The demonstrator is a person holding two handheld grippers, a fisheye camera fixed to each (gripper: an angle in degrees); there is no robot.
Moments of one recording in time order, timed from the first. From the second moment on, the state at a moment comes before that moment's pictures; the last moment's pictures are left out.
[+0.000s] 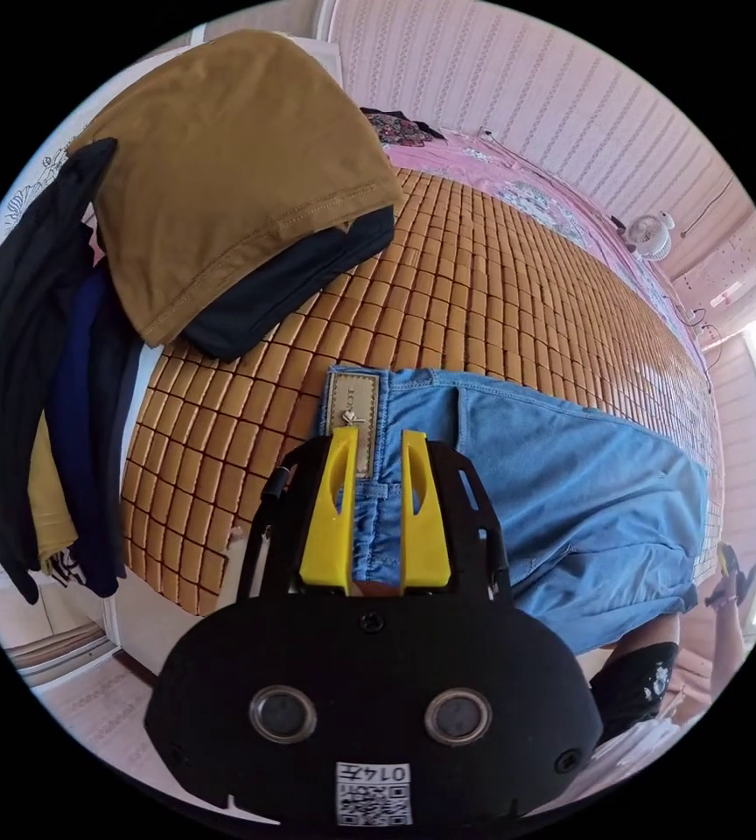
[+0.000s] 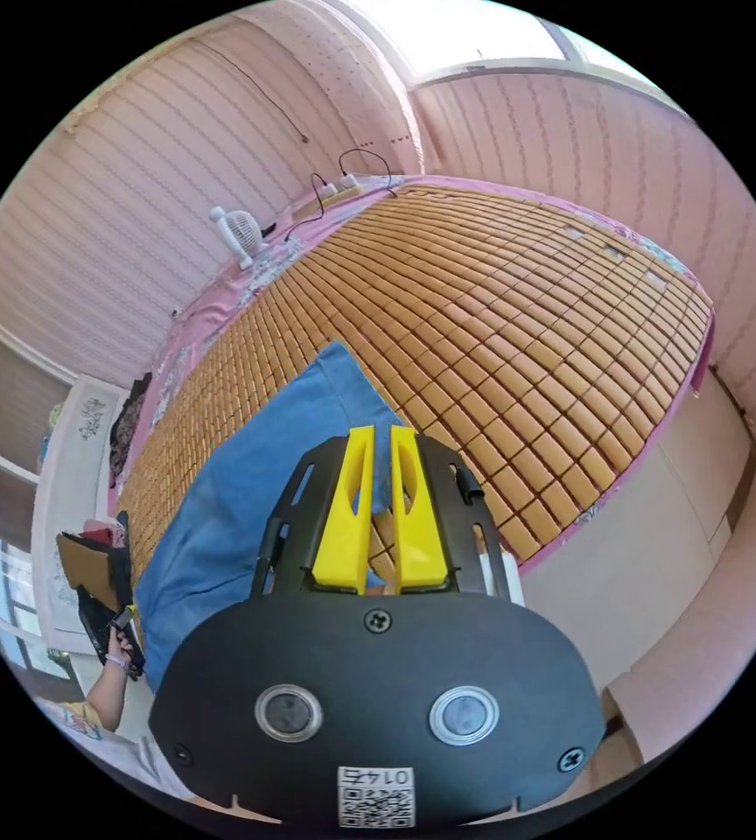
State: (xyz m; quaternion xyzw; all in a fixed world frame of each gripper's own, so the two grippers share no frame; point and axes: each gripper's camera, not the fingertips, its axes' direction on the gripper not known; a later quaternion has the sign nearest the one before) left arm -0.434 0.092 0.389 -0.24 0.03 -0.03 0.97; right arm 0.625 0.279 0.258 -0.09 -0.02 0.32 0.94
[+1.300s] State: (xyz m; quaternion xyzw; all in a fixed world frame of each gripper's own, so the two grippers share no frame) left arm -0.230 0.060 0.344 -0.13 0.13 0.14 0.97; right arm 0.599 0.357 0.230 -0.12 -0.10 0.27 0.95
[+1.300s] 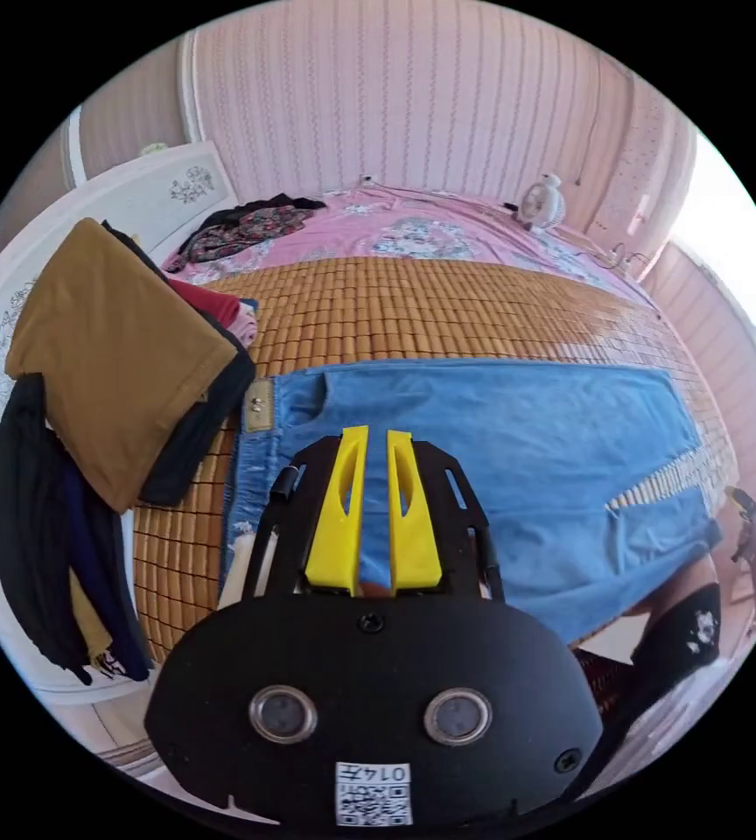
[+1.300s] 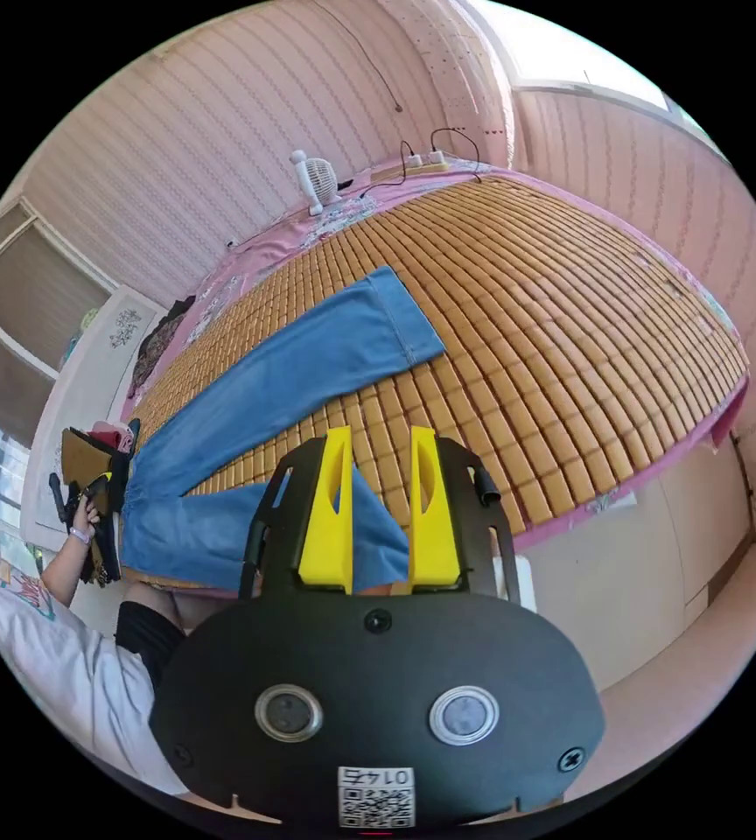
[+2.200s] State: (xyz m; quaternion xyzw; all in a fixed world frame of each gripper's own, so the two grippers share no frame) left arm 0.048 0.214 0.269 -0.23 0.35 0.40 0.82; right arm 0.611 0.439 0.187 -0.10 -0.14 0.27 0.95
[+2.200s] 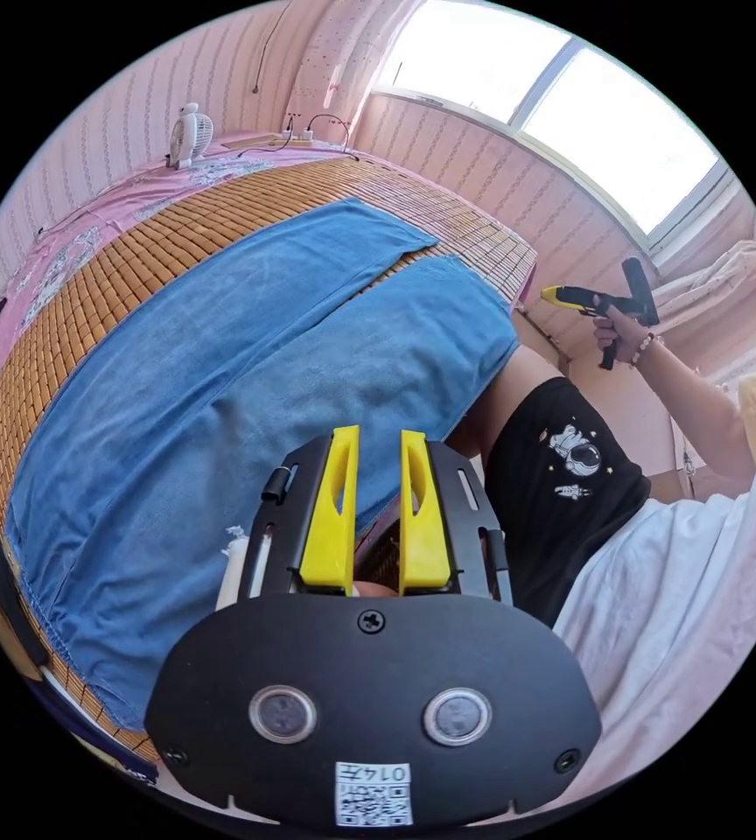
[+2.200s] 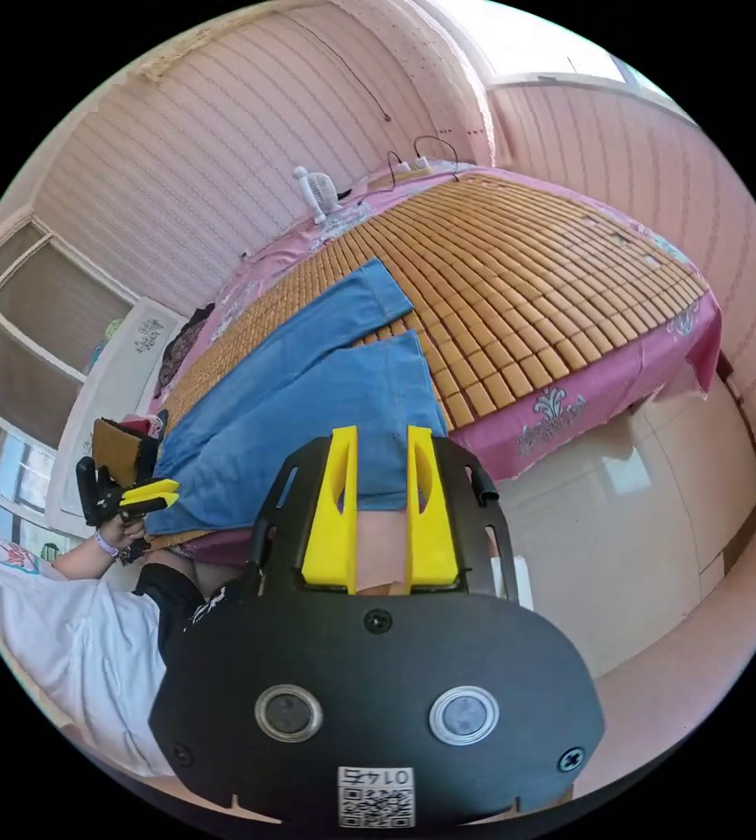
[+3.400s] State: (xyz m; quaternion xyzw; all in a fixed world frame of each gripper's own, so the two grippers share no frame) left arm 0.082 0.259 0.316 -0.26 0.25 0.39 0.85; right arm 0.705 0.647 0.259 -0.03 -0.31 0.63 0.71
